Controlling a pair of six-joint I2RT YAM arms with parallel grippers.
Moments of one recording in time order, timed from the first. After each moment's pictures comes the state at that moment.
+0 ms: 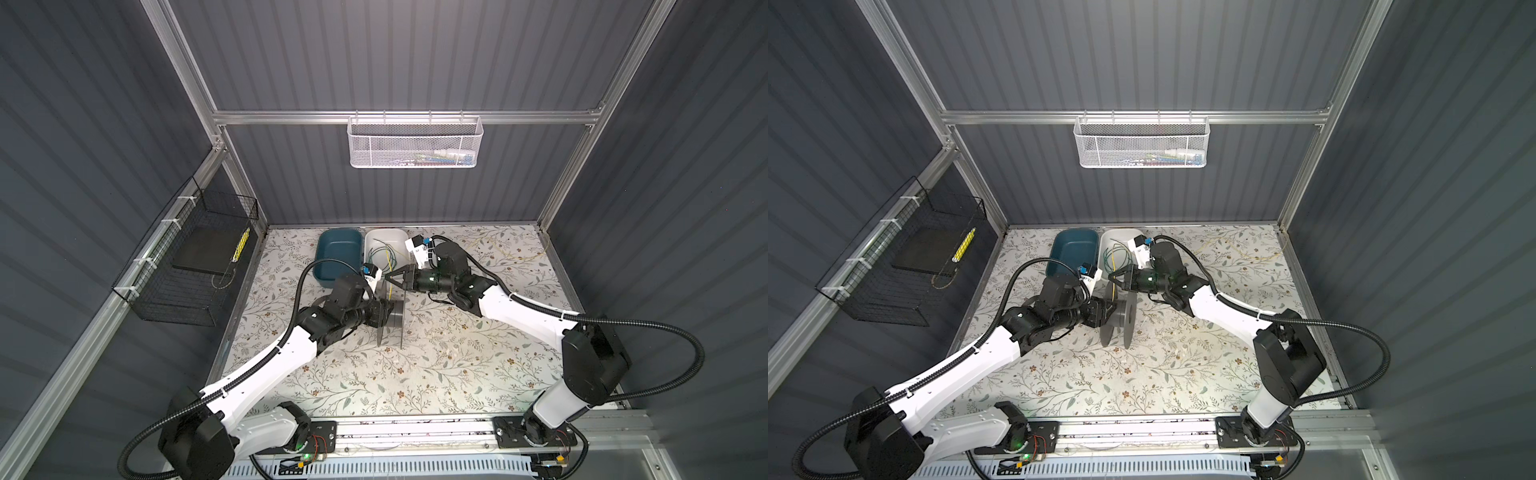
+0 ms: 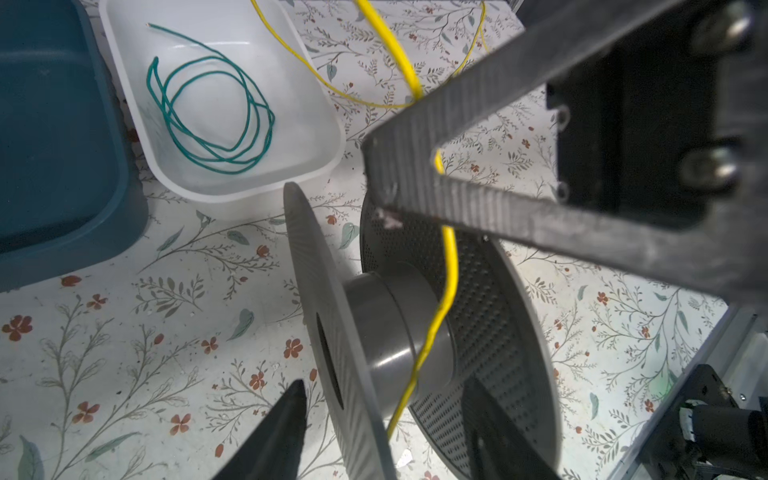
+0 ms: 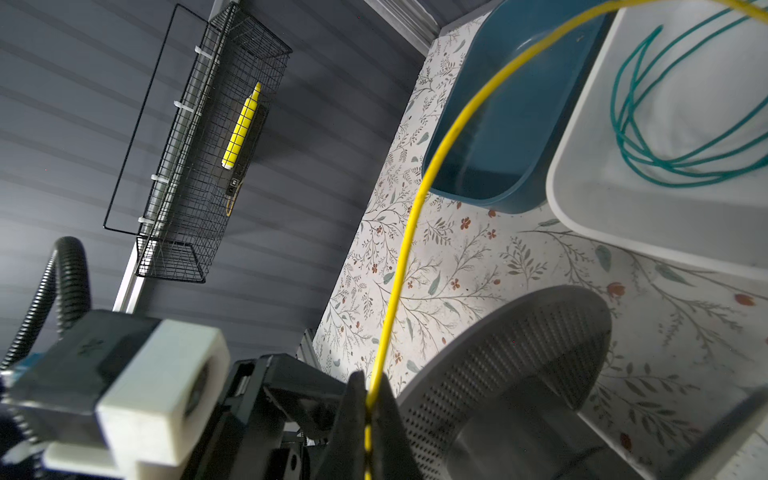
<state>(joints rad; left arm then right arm) -0.67 1.18 0.88 -0.39 0.08 -0.31 0.68 1.63 1.15 0.14 -0.55 0.81</state>
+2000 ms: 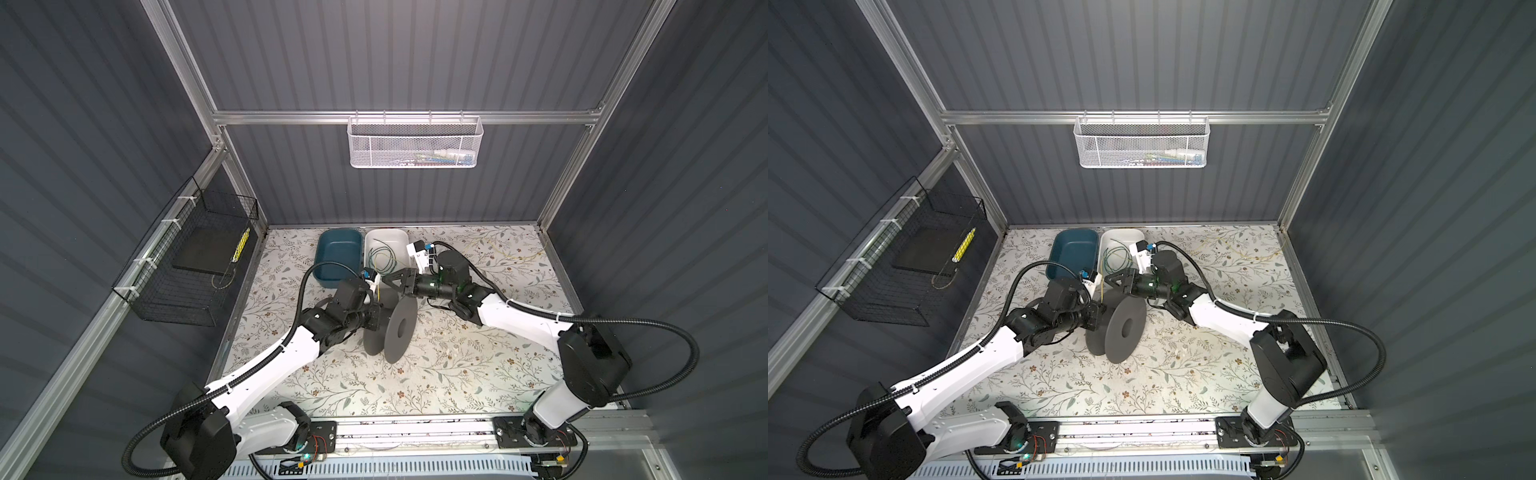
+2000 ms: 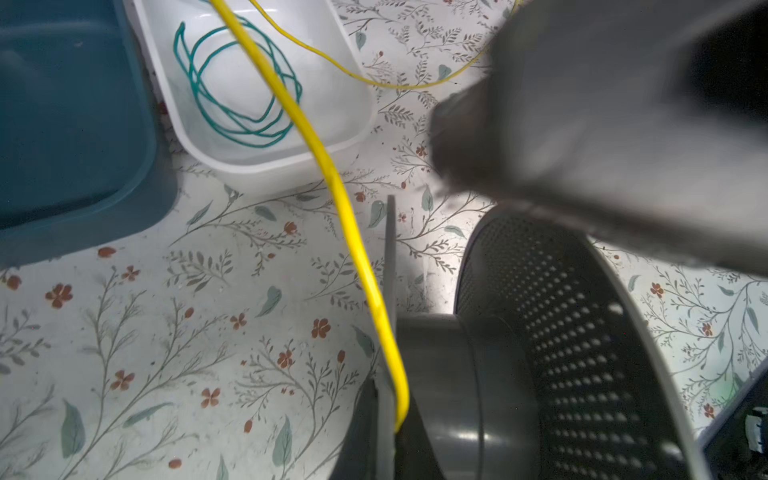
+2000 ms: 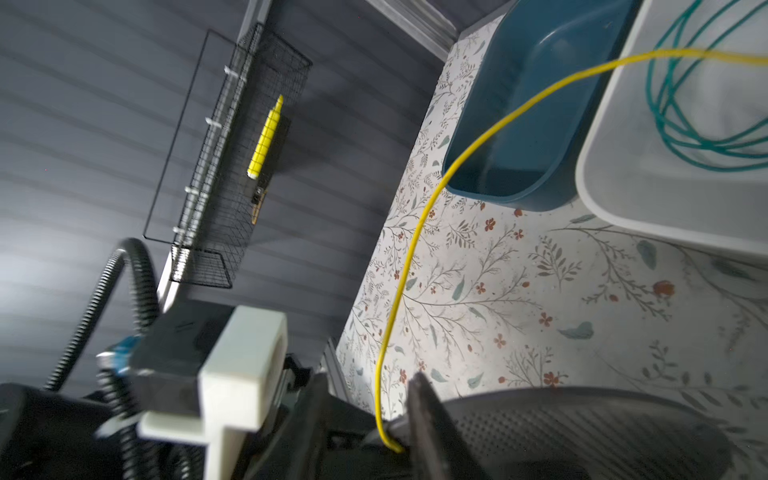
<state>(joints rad) -0.67 1.17 0.87 -0.45 0.00 -0.30 0.67 1.58 1.01 0.33 -0.53 0.92</state>
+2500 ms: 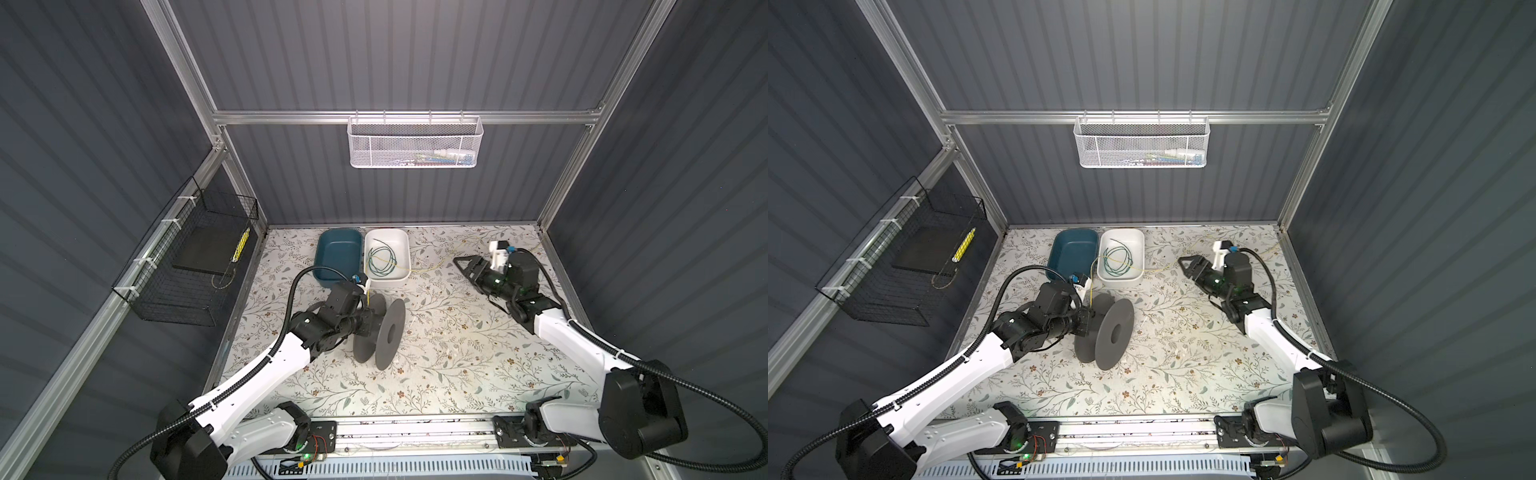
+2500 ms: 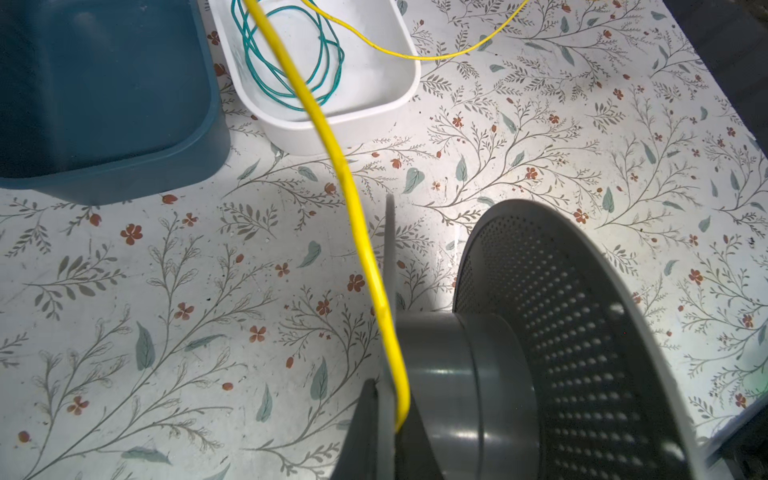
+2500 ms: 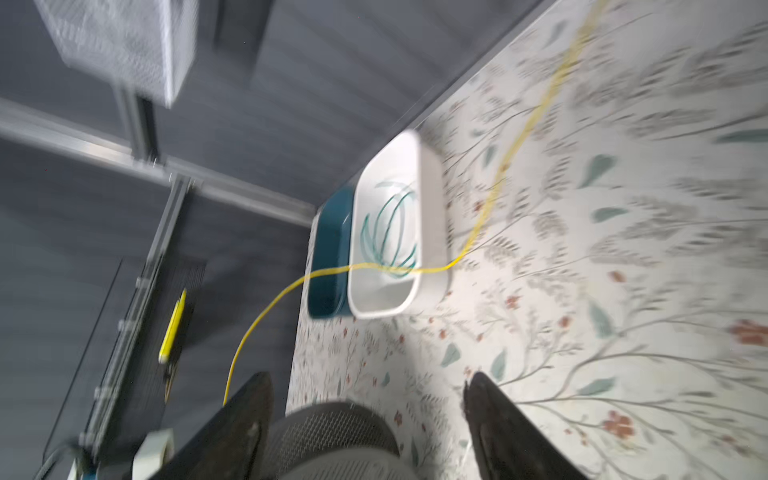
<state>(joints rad) -0.67 1.10 0.87 -0.59 -0.05 -0.31 0.17 1.31 0.77 0.18 -0.39 0.93</state>
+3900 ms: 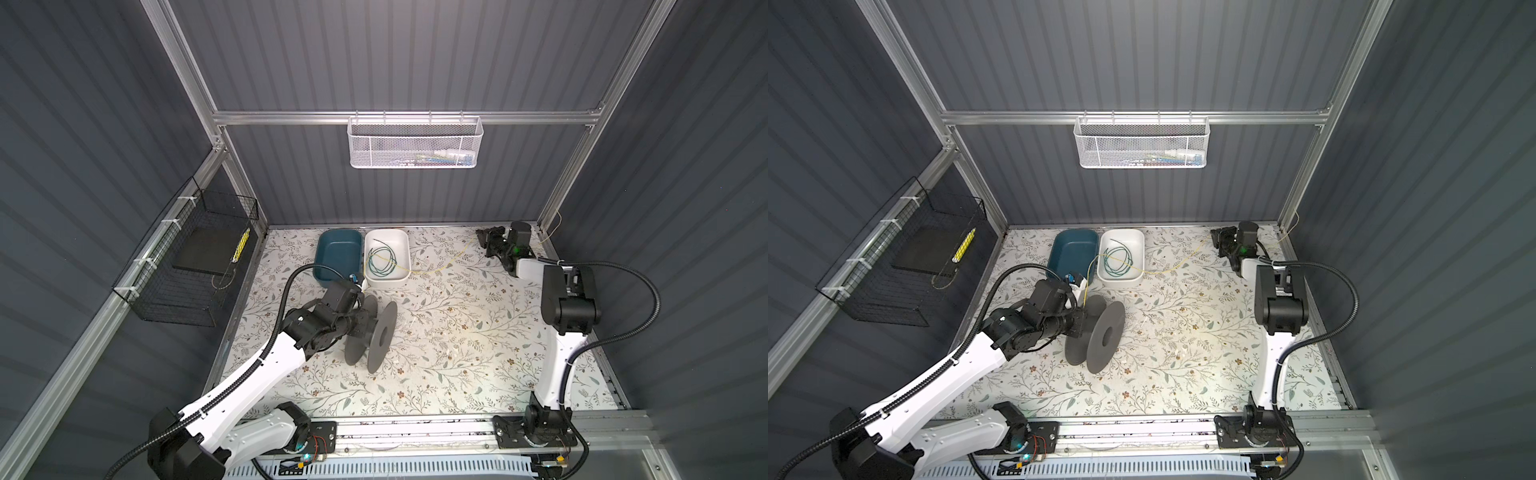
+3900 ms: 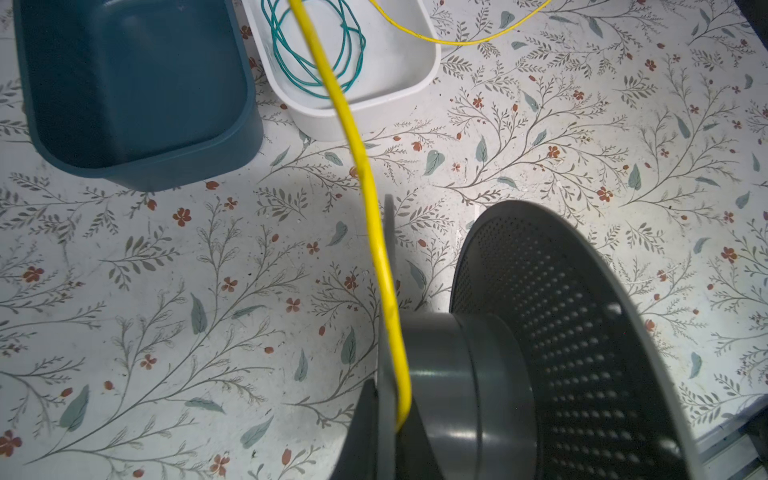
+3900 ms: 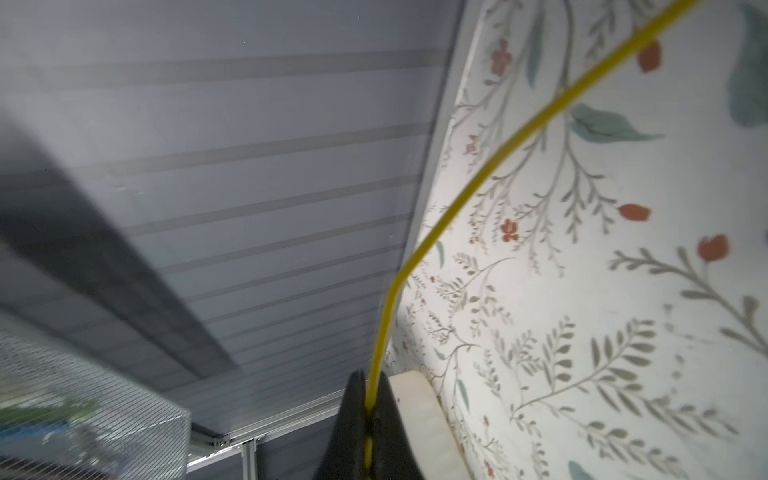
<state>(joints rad) -0.67 1.08 1.00 -0.78 -0.10 -0.26 -0.05 2.10 1.37 0.44 -0.45 1.45</state>
